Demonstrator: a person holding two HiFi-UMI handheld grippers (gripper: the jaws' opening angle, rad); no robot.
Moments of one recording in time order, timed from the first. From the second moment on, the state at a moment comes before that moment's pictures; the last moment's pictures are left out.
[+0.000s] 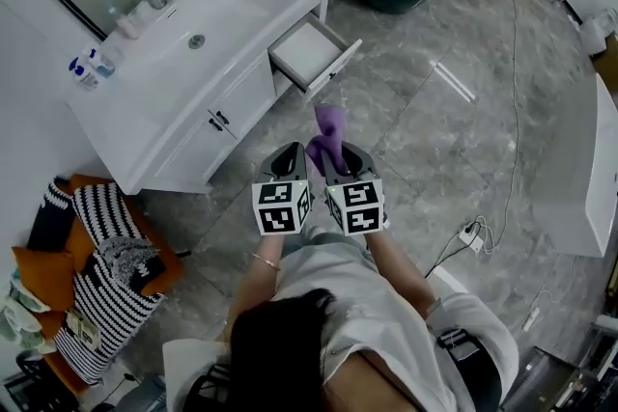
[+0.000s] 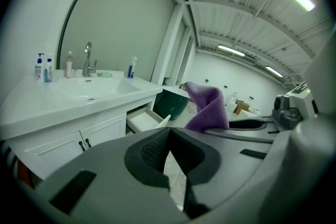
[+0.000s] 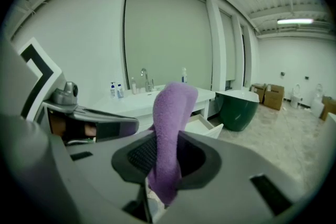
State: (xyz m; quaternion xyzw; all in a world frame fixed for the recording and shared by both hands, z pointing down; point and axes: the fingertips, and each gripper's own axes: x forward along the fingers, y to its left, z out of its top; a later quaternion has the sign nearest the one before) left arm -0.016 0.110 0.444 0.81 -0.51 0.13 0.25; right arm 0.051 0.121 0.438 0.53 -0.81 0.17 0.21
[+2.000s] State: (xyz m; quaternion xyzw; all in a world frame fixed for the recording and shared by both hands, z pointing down) left arm -0.007 -0.204 0.544 0.81 -0.46 0.21 0.31; right arm 0.065 -0.202 0.530 0.59 -0.72 0.27 0.25
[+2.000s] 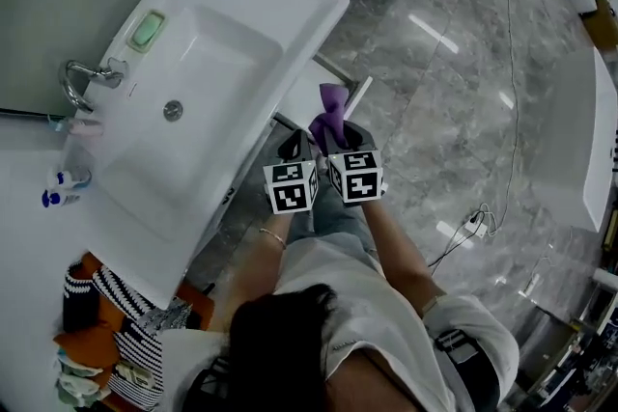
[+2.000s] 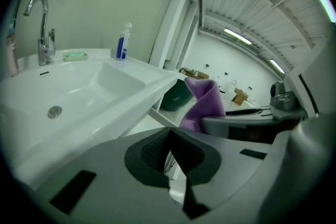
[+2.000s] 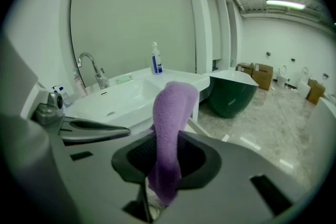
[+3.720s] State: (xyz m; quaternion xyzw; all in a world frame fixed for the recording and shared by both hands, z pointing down) left arm 0.022 -0.321 0.777 0.62 -0.56 0.25 0.48; right arm 0.080 -0.352 0.793 0.39 -0.73 0.40 0.40
